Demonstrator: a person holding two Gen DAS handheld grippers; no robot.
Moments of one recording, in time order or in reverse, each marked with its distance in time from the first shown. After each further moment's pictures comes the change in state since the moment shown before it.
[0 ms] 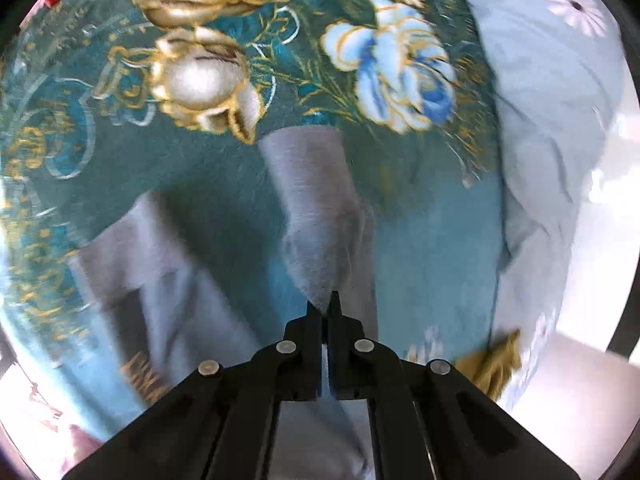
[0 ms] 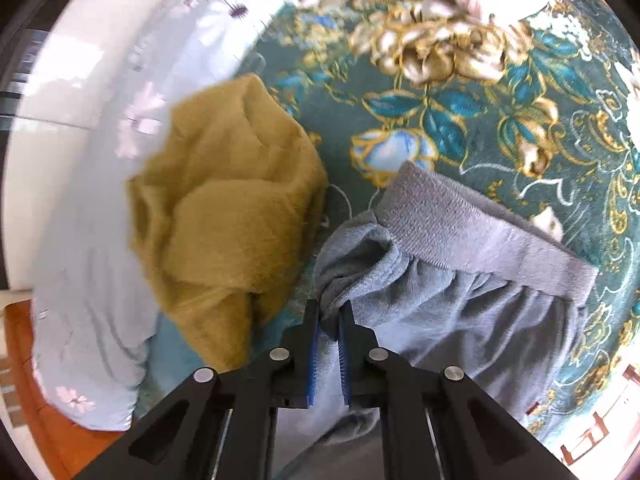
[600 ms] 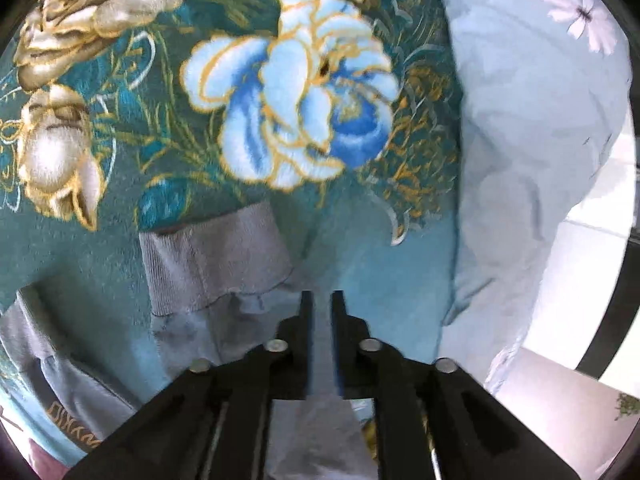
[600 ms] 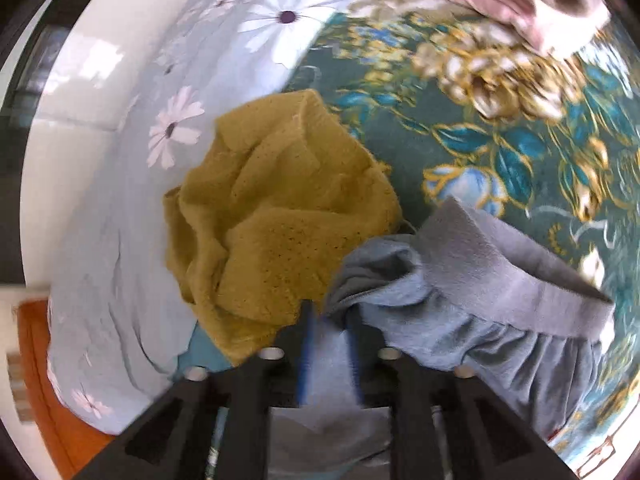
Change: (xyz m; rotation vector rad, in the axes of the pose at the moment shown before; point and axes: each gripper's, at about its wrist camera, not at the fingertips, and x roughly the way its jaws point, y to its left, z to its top) left arm 0.029 -0.089 0.072 -0.028 -0.025 -0.128; right arm 0.032 0.050 0.026 -0.048 -0.014 0.059
